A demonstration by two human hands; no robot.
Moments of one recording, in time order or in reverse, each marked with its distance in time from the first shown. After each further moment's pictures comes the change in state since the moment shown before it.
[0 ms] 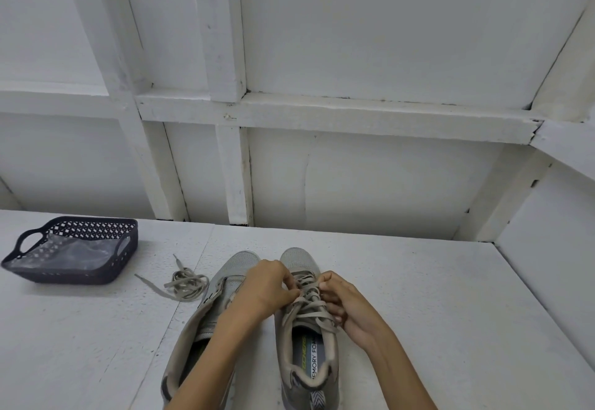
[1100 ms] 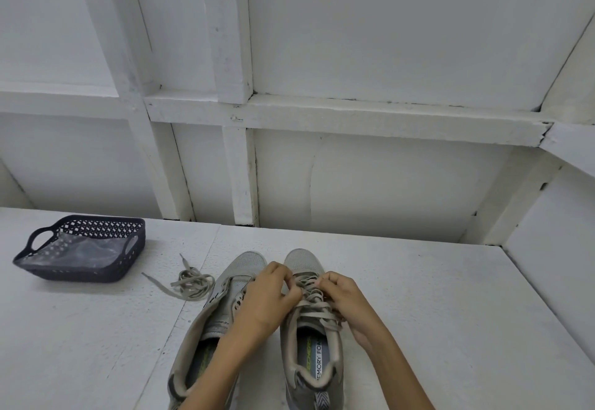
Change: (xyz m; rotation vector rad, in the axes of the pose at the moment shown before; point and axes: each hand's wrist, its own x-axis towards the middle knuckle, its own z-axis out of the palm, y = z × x) left_hand -0.022 -0.006 0.017 -0.246 0.178 -0.013; right_hand 0.006 -0.003 0.012 -0.299 0.069 -0.061
